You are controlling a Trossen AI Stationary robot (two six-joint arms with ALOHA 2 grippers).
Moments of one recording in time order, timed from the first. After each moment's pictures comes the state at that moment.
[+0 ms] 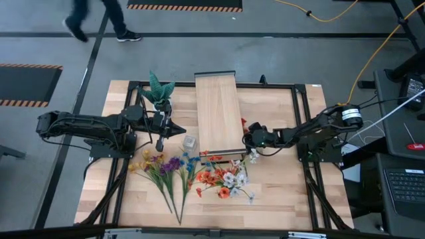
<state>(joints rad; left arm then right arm) 0.11 0.78 0.41 0.33 0.20 0.01 0.01 1.56 0.37 0.39 0.33 0.81</state>
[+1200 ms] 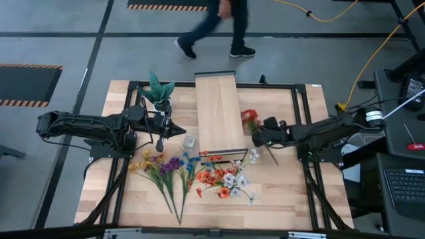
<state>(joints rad) 0.11 0.78 0.41 0.30 0.20 0.01 0.01 1.24 0.37 -0.19 0.61 0.94</state>
